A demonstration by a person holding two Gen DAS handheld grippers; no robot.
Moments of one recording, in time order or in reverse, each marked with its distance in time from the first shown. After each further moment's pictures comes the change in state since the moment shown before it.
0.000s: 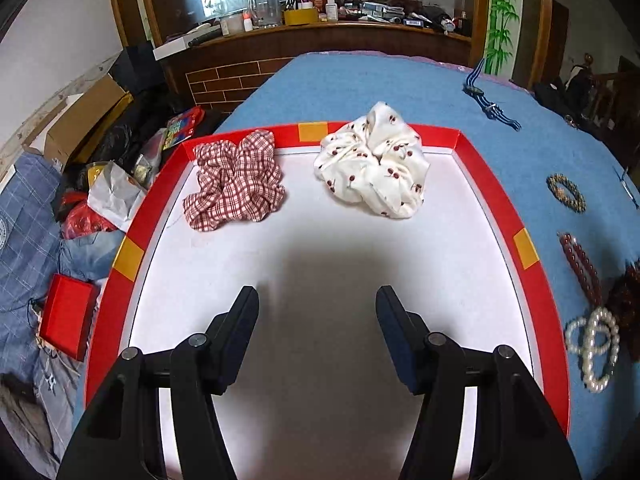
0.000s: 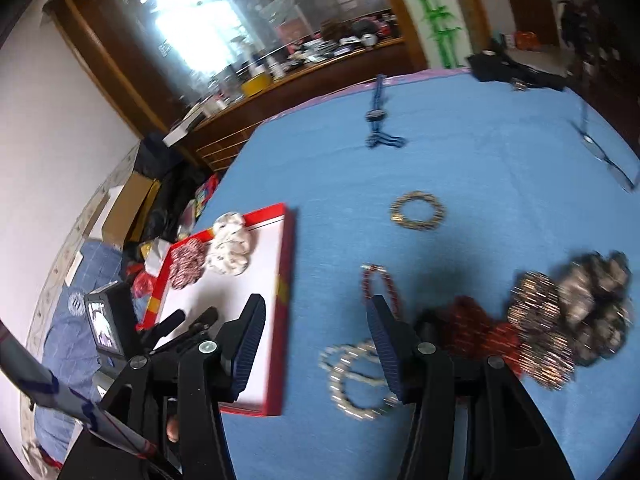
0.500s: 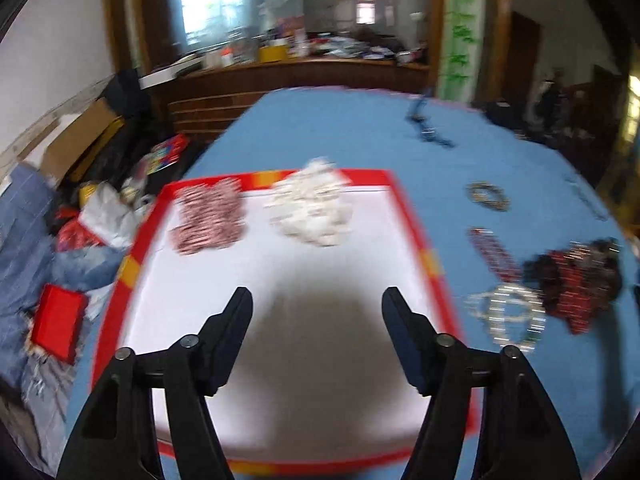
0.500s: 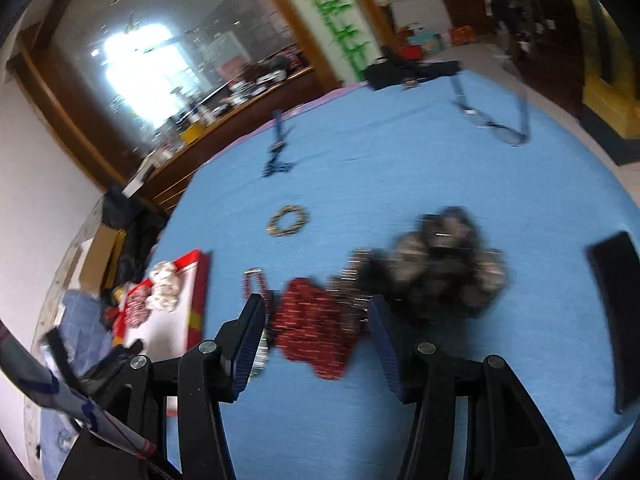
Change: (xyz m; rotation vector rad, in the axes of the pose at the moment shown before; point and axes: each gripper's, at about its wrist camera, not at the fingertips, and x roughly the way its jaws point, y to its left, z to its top) left arm -0.086 -0.041 -0.026 0.040 -0.108 -0.118; right arm -0.081 -0.112 -0.033 0.161 -0.110 -0.123
